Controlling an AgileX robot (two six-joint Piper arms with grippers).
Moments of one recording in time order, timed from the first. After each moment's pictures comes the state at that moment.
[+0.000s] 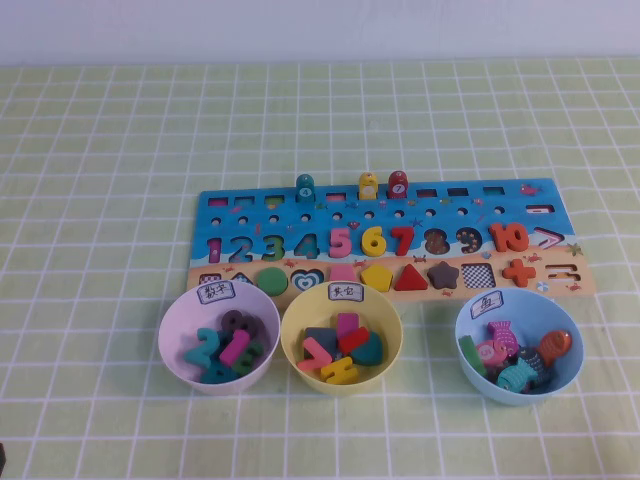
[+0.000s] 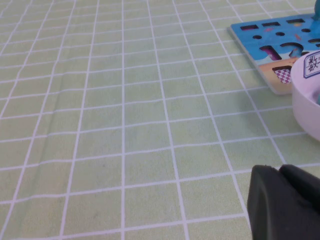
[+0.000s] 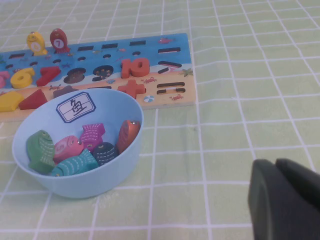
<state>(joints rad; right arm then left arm) 0.05 -0.01 0.03 0.12 0.37 0.06 -0.10 -0.01 0.03 0.01 0.36 0.04</state>
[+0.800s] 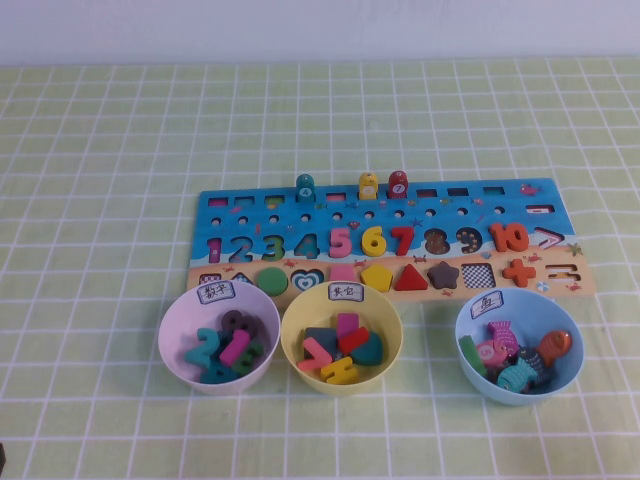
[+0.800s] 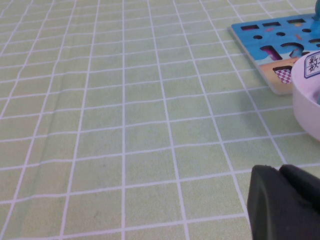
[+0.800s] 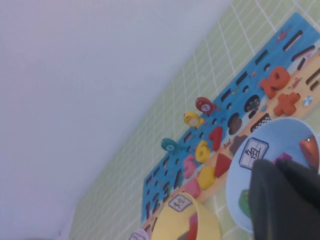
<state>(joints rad) 0.05 -0.01 0.03 1.00 0.30 0.06 -0.10 -0.01 0.03 0.01 0.36 0.04</state>
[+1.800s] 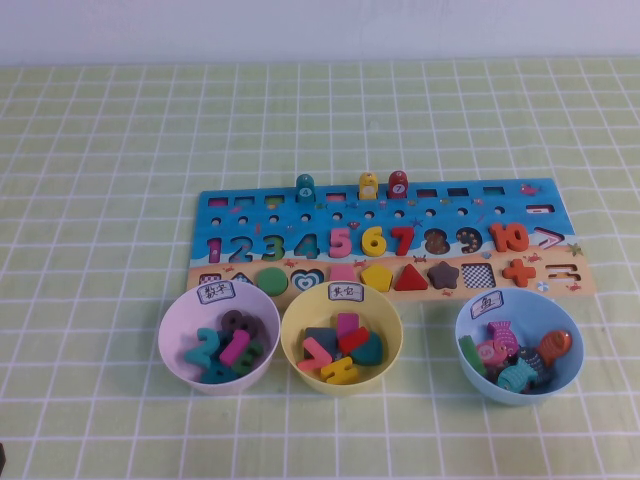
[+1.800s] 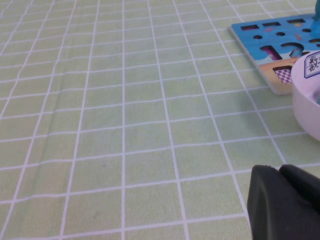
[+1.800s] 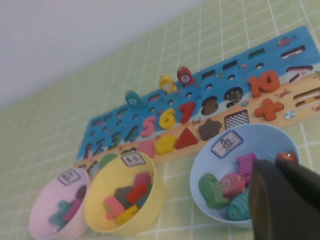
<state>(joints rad) 0.05 0.21 -0.23 0.71 0.48 -0.04 -0.10 -0.01 0.03 0.01 0.36 0.04</state>
